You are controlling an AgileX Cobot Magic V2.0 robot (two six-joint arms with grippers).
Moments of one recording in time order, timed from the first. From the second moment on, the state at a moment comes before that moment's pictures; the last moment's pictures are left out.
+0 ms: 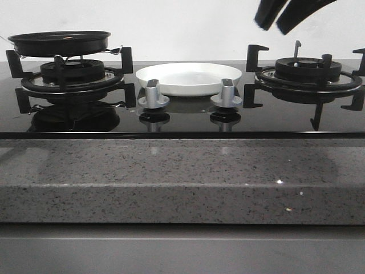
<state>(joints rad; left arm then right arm) -0.21 0.47 -0.64 0.06 0.60 -0.16 0.20 1.69 -1.61 0.36 1.04 -0.08</state>
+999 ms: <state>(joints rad) -0.21 0.47 -0.64 0.06 0.60 -0.16 0.19 2.24 -2.21 0.29 1.24 0.06</state>
